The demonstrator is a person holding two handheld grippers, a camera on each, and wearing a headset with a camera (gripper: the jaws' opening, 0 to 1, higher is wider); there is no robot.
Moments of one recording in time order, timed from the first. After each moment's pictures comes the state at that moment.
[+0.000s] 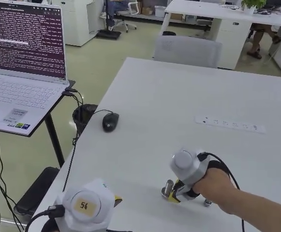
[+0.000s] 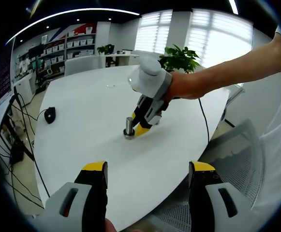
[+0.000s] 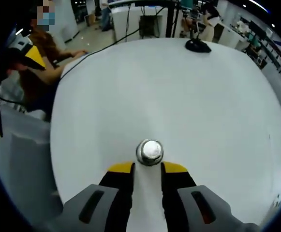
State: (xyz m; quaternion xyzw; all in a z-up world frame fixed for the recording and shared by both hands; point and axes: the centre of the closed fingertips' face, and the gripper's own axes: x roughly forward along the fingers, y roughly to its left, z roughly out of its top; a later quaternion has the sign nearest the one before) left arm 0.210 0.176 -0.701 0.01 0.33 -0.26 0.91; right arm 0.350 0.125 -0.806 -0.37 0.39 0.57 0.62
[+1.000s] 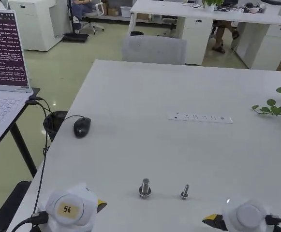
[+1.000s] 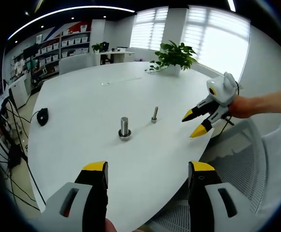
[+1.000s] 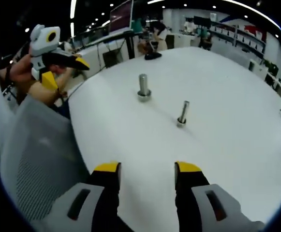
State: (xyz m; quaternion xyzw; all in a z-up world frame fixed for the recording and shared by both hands) left arm 0.225 0.165 -0.712 0.01 0.34 -0.28 0.90; right arm 0.288 -0.029 -0.781 -0.17 0.36 0.48 0.78
